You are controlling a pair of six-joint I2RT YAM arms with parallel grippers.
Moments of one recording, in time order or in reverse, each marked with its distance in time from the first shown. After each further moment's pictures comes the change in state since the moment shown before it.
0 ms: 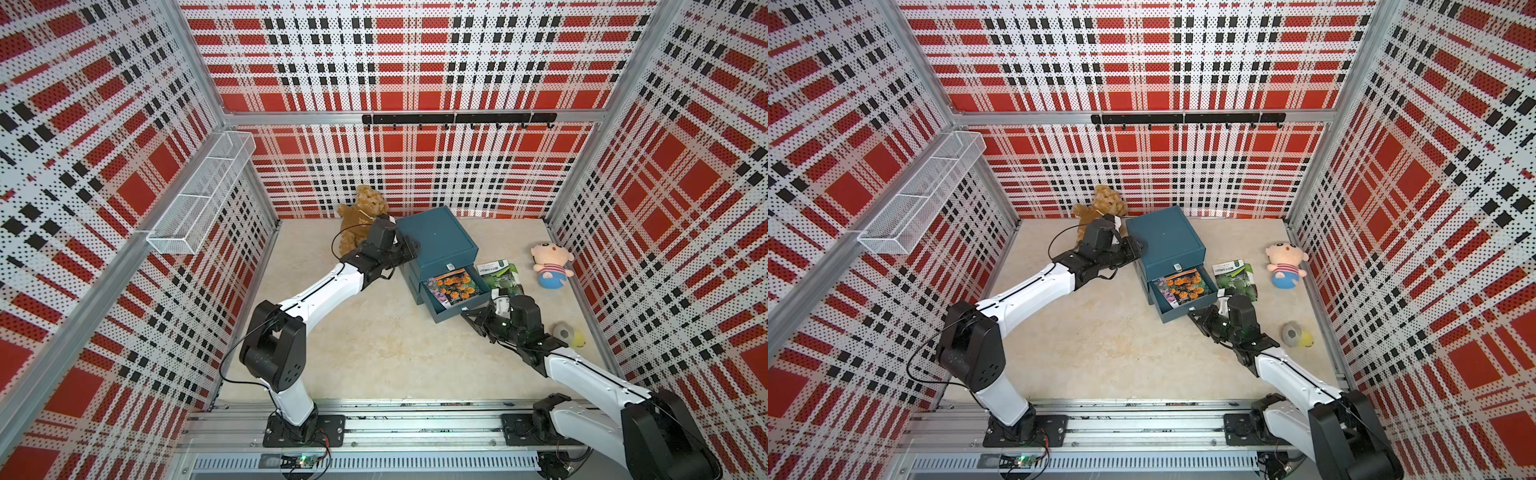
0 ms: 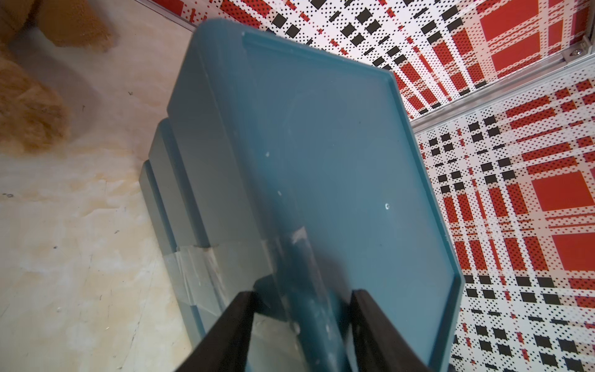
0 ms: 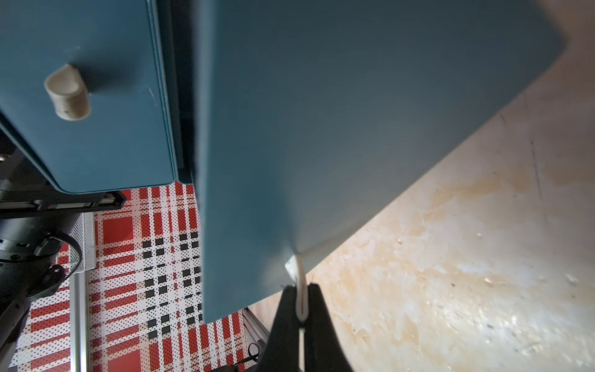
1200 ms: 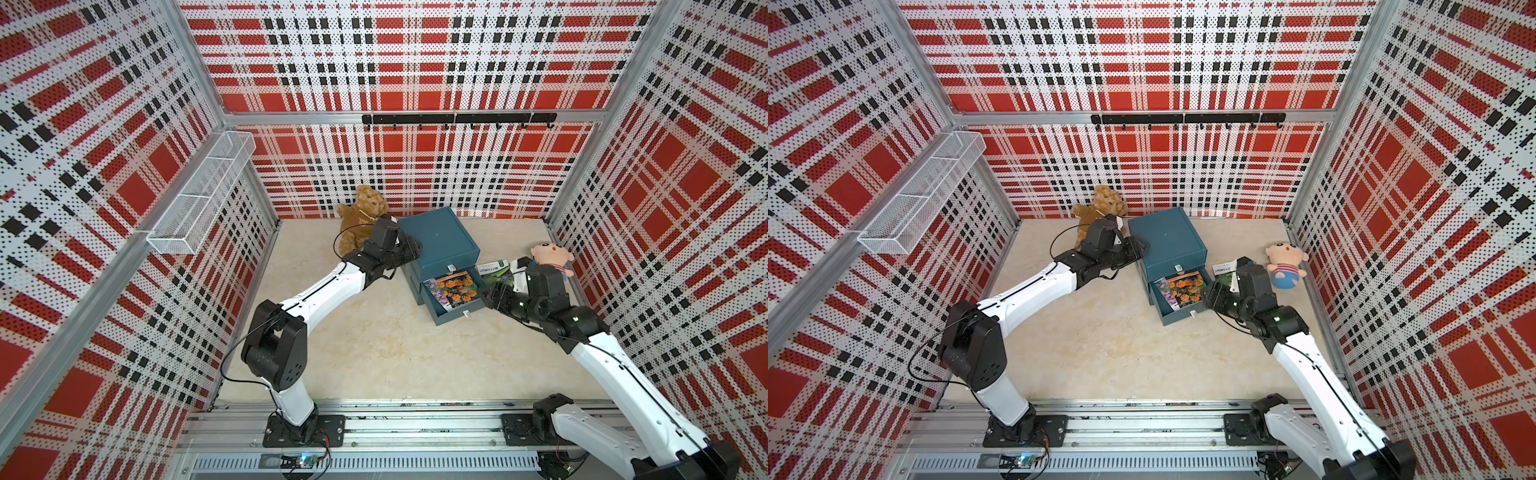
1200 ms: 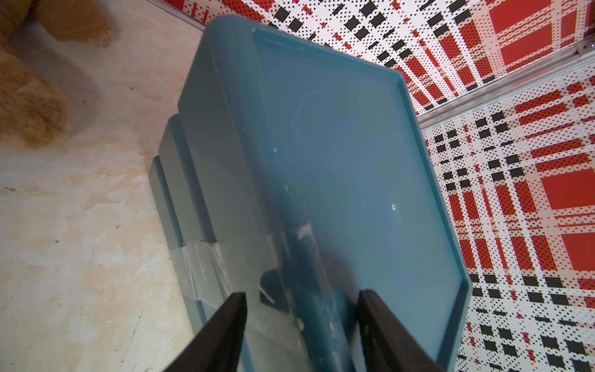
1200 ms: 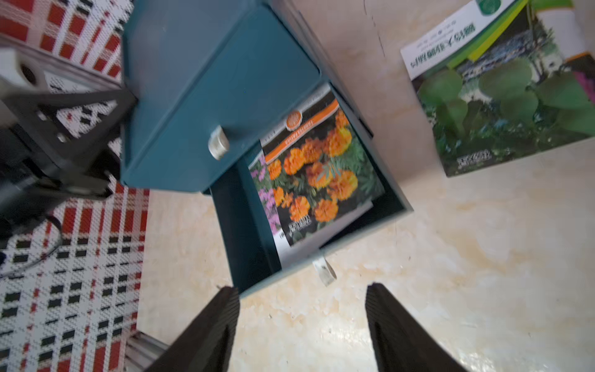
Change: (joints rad) left arm -0.013 0.006 0.028 -0.043 -0.015 0.001; right arm 0.000 -0.054 0.617 -0.853 0.315 -0.492
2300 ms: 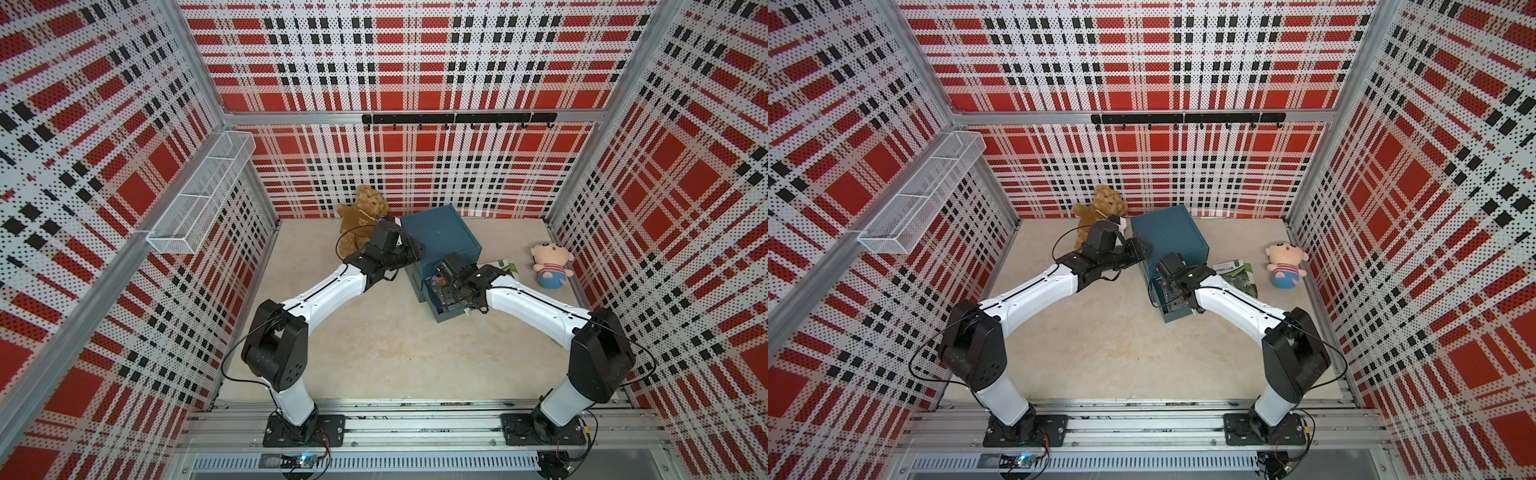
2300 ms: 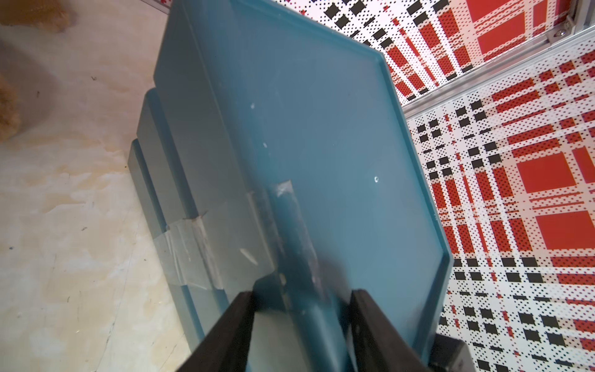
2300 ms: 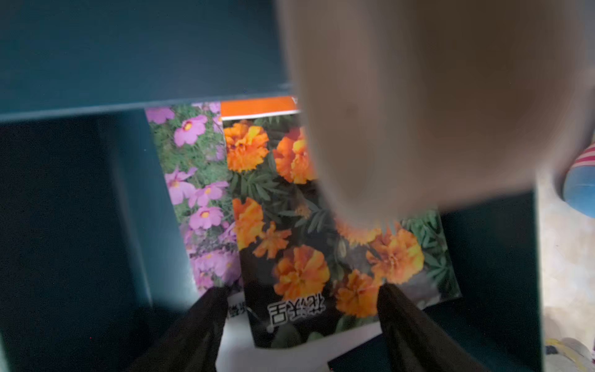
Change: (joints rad) left arm -0.004 0.002 -0.035 0.058 0.051 0.000; right arm 0.346 0.636 0.315 -0.150 0.517 -0.262
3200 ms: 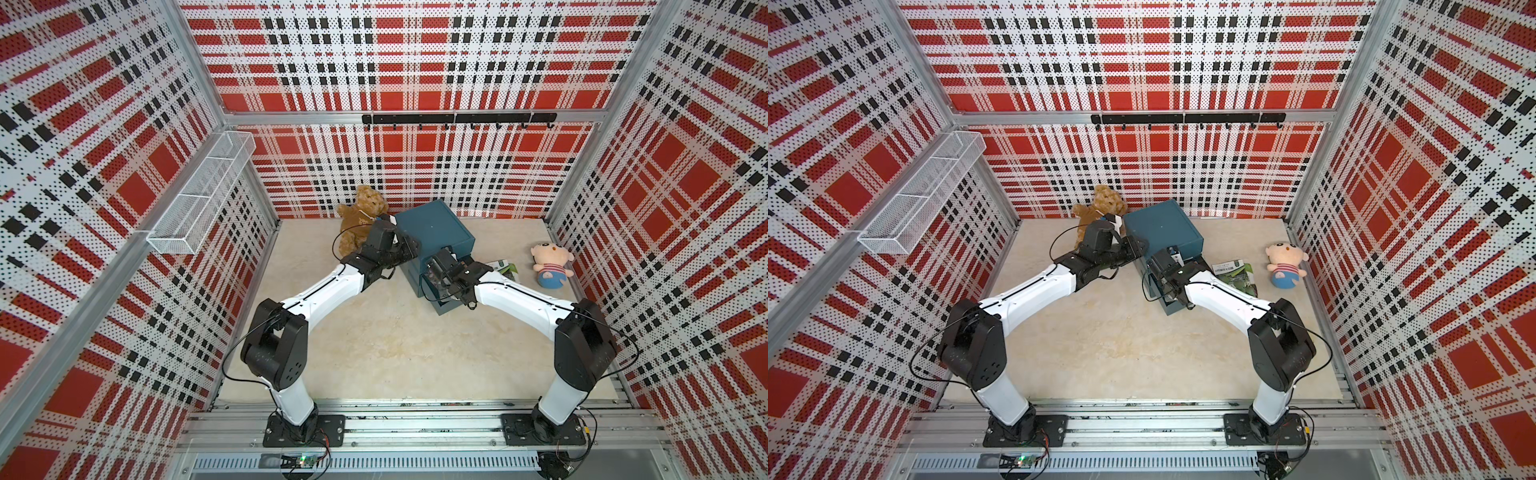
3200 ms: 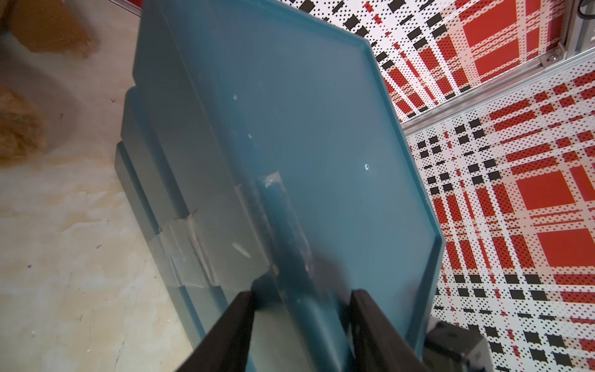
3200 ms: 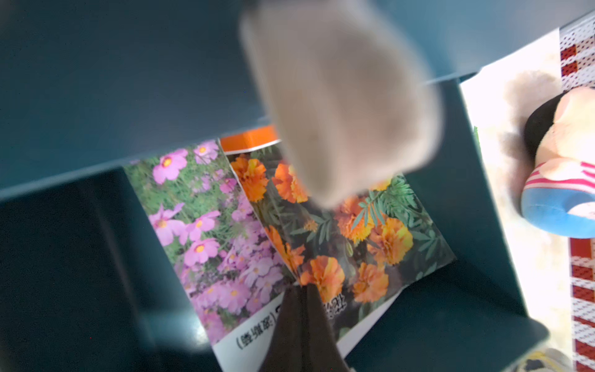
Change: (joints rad) left arm 0.024 0.001 -0.021 0.048 -0.011 0.000; right arm 0.016 0.070 0.064 0.071 0.141 0.048
